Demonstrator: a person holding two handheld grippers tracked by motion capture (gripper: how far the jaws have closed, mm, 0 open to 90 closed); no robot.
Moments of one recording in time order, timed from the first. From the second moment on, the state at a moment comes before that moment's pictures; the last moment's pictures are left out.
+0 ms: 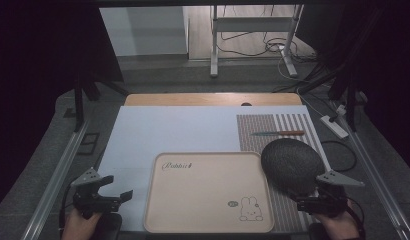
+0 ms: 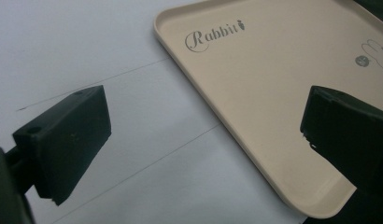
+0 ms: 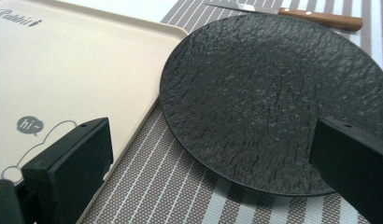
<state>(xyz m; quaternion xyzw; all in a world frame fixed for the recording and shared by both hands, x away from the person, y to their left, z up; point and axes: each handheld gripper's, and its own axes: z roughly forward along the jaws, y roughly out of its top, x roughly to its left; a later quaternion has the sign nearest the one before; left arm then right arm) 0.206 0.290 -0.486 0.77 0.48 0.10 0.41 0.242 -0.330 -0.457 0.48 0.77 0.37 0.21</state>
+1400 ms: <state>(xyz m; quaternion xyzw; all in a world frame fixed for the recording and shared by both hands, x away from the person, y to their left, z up) 0.206 0.292 -0.488 0.76 0.49 0.10 0.41 0.260 -0.316 -0.457 0.44 0.81 0.34 0.19</state>
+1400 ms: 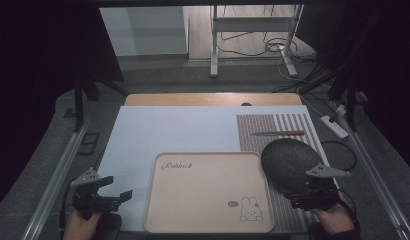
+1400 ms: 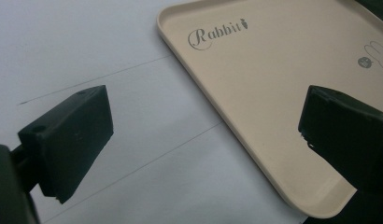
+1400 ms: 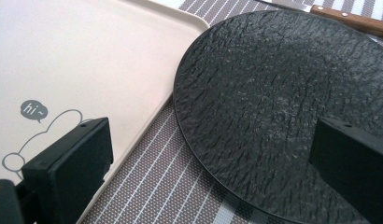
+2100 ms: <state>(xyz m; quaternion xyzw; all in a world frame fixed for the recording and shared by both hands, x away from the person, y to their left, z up) 0.207 0.292 -0.489 0.76 0.49 0.10 0.41 0.295 -0.317 -0.456 0.45 0.81 0.35 0.18</state>
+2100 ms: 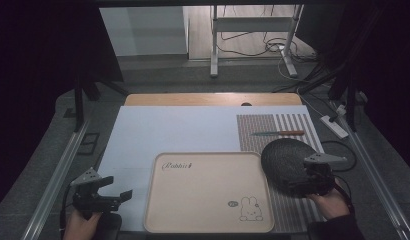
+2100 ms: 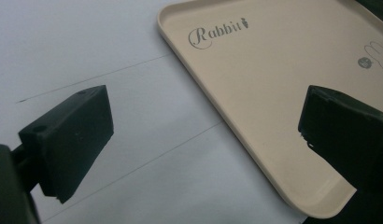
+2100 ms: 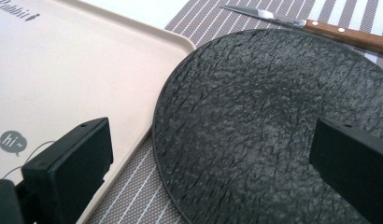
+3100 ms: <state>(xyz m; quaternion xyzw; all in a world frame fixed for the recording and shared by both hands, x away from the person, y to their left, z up) 0.208 0.293 -0.489 0.76 0.49 0.09 0.41 0.372 -0.322 -0.463 0.46 0.81 0.32 0.18</state>
